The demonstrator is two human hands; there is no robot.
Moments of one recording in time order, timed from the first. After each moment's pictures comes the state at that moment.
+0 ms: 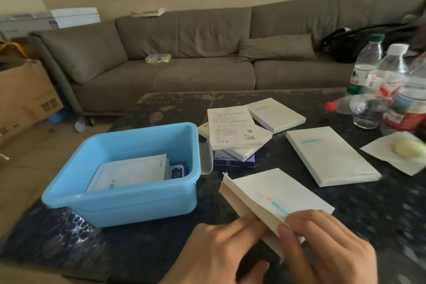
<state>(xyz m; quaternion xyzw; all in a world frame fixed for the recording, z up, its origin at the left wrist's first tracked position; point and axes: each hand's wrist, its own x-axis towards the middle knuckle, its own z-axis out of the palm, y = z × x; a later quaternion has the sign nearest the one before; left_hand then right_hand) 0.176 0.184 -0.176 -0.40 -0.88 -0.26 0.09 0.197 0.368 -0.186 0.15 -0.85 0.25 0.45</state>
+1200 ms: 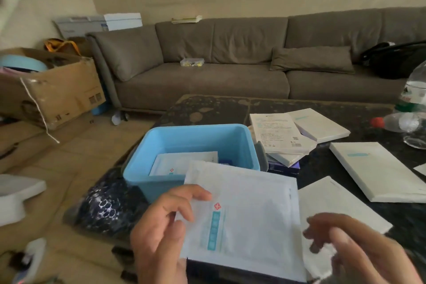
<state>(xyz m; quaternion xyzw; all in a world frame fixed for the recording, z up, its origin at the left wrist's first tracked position) 0.215 0.092 -0.150 -0.13 -0.59 -0.73 0.32 0.212 0.364 -0.141 0.12 -0.95 0.30 -0.06</state>
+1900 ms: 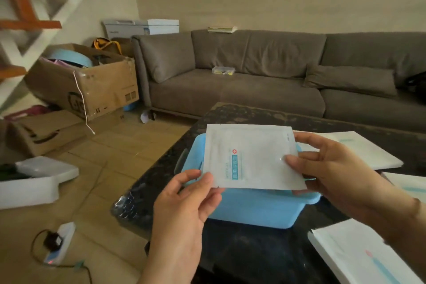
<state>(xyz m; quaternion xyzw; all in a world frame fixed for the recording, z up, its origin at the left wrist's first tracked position) 0.191 0.022 -0.114 0.21 -0.46 -0.85 0.18 0.108 0.226 -0.059 0.09 -0.76 0.63 -0.12</state>
